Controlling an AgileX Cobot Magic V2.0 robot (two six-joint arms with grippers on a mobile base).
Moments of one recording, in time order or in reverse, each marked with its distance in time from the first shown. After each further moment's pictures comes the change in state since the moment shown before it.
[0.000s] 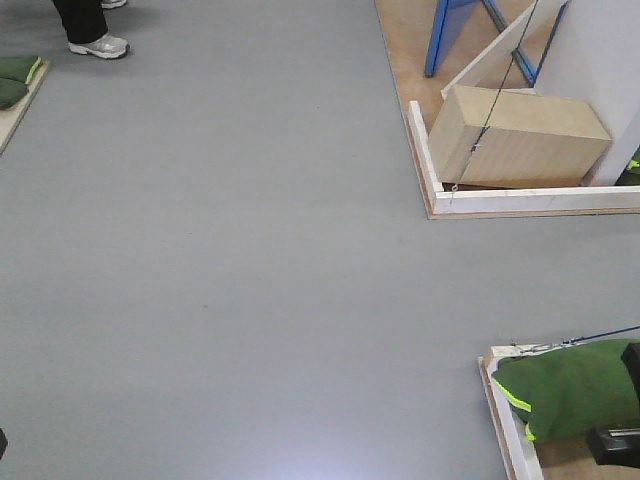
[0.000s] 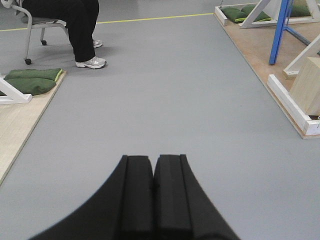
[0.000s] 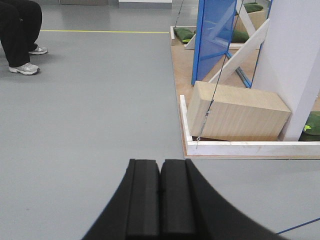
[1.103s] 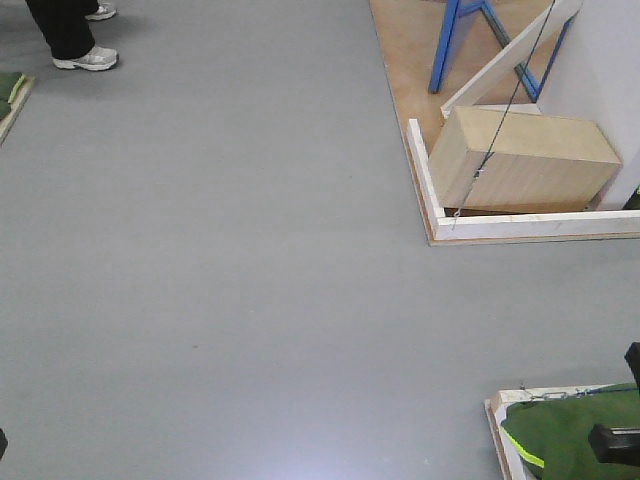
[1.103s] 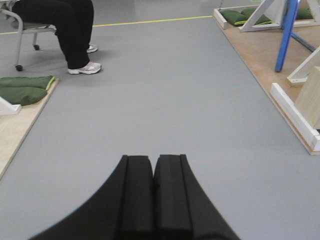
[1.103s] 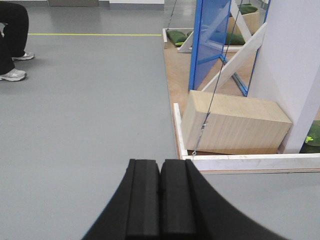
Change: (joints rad) left arm 0.000 0.000 0.000 0.000 0.000 0.000; right arm -0.013 0.000 0.000 0.000 0.000 0.000
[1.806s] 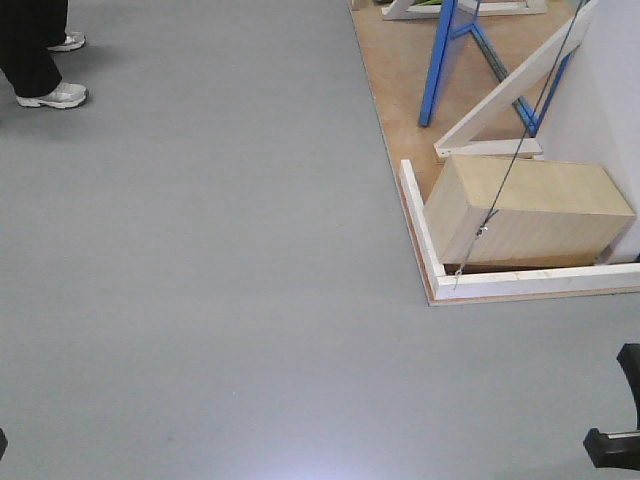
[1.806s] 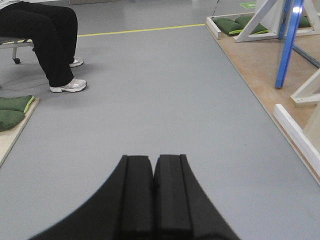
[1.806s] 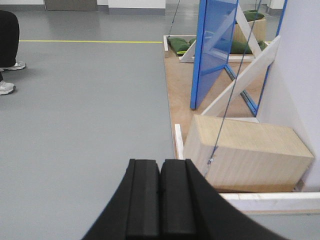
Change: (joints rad) left arm 0.000 0.000 0.000 0.000 0.000 0.000; right arm 0.034 0.000 0.000 0.000 0.000 -0.001
